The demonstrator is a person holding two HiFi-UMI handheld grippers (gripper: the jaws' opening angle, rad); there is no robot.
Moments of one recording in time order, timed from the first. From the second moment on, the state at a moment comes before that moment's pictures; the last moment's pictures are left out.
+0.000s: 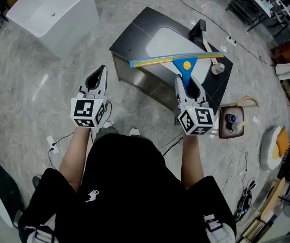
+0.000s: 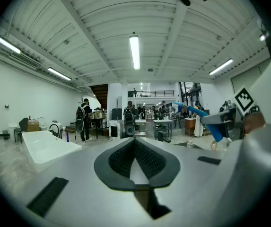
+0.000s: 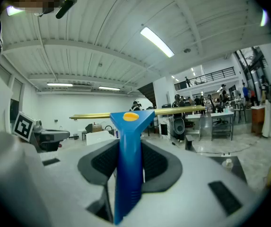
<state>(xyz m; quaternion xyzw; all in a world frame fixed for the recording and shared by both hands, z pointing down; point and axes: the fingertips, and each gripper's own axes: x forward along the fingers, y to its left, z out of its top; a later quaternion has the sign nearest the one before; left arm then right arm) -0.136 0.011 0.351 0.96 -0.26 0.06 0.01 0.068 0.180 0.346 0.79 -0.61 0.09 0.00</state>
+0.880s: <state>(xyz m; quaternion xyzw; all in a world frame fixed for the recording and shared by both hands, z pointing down) -0.142 0.077 0.337 0.95 -0.29 0.05 -0.01 0.063 0.228 0.340 0.75 -0.65 0.08 -0.02</state>
